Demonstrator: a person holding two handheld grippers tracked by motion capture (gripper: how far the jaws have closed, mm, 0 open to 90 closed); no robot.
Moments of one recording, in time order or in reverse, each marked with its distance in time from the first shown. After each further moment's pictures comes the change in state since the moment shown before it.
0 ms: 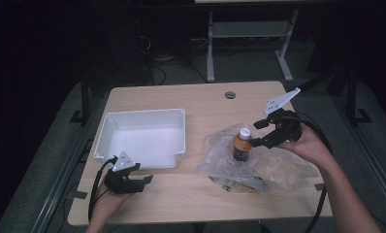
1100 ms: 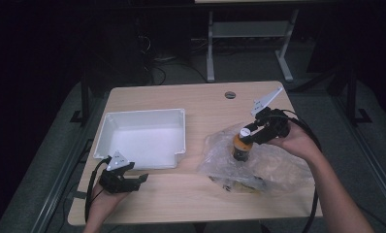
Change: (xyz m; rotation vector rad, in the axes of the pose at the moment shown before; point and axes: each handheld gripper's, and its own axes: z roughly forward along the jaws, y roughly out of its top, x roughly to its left) left arm 0.012 -0.007 -0.005 -0.012 0.037 -0.040; right arm -0.003 0.017 0.024 0.080 0.021 -0.066
